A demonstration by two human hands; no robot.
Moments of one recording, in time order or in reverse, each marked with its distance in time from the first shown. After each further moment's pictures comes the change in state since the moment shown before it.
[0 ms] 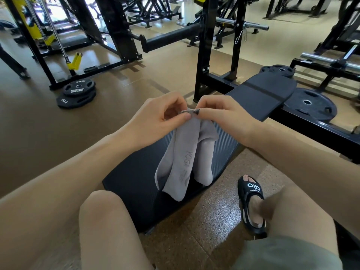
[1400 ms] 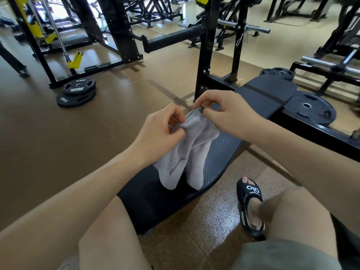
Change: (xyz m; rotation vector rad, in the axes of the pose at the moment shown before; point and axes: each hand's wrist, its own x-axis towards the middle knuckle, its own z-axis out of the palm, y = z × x) left_hand -0.015 -0.011 0.025 0.012 0.174 -0.150; right_hand 0.011 0.003 -0.008 -0.424 0.111 -0.051
